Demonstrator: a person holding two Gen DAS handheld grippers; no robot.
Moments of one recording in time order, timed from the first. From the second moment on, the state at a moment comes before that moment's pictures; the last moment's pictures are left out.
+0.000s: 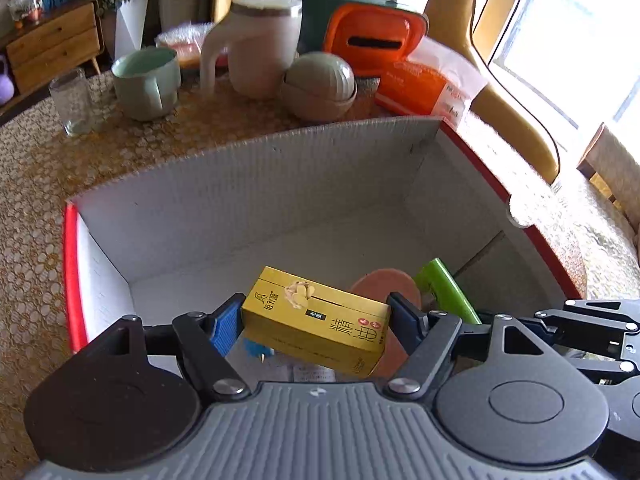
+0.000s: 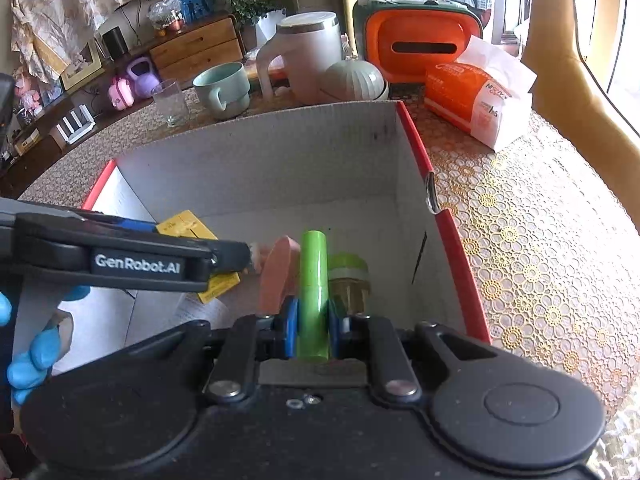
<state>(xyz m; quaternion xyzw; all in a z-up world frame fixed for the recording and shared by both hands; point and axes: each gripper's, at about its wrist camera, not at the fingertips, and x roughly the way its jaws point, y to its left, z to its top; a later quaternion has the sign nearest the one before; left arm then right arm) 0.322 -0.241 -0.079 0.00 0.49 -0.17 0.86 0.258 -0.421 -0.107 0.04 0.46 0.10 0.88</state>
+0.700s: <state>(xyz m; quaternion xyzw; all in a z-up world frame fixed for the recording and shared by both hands) 0.325 -0.244 -0.088 0.00 0.51 -0.17 0.84 0.260 -0.420 -0.115 0.04 0.47 0.09 0.88</state>
